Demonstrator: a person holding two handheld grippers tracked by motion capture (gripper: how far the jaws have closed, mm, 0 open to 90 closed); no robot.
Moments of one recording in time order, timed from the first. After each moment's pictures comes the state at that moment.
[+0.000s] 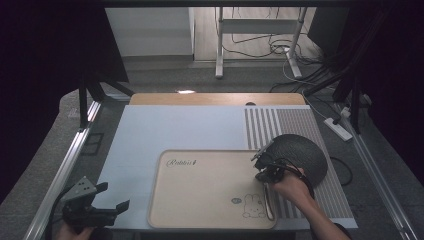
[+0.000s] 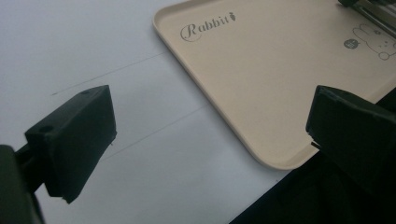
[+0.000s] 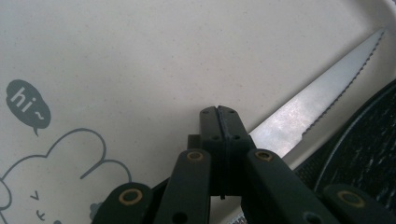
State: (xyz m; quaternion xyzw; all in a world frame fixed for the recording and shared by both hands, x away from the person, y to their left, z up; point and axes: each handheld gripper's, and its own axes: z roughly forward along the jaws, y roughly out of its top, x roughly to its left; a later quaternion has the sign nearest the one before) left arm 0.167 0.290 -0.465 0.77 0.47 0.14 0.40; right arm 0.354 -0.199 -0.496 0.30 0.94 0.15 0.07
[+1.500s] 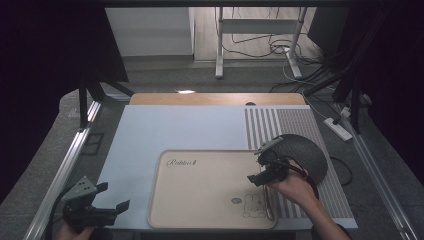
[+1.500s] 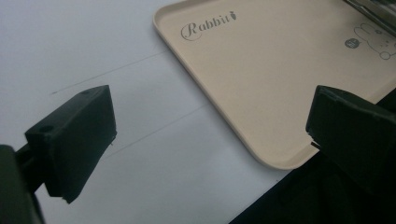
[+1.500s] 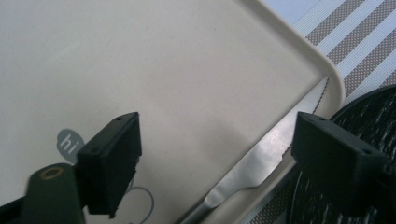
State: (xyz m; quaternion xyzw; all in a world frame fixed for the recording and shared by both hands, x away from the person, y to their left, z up) left arm 0.167 0.290 -0.466 0.77 0.47 0.14 0.39; right arm 0.344 -0.200 -0.468 0.32 0.91 0.23 0.10
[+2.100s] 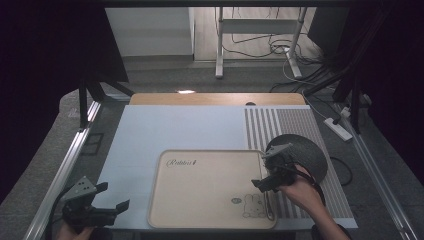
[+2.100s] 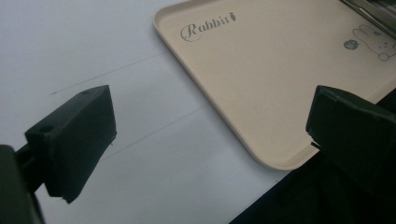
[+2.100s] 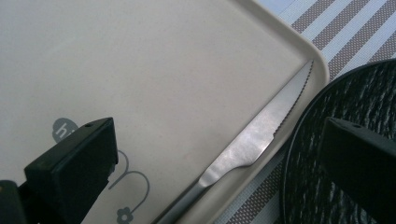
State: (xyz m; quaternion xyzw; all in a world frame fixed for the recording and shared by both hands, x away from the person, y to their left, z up) left arm 0.167 0.290 -0.466 0.77 0.47 0.14 0.40; right arm 0.330 -0.219 -0.471 0.34 0.90 0.26 0.12
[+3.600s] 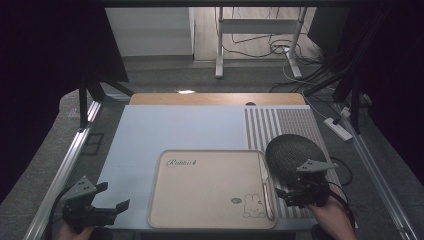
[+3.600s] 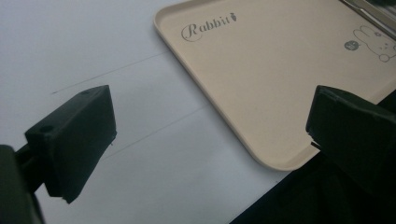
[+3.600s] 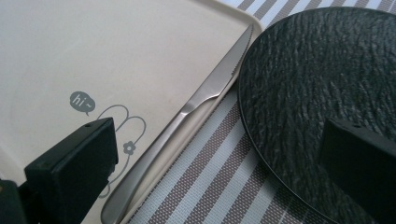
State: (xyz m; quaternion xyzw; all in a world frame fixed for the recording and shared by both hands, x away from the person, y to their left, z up) left arm 0.168 0.290 -0.466 0.77 0.48 0.14 0.40; right arm 0.274 -0.288 -0.455 0.40 0.84 0.33 0.15
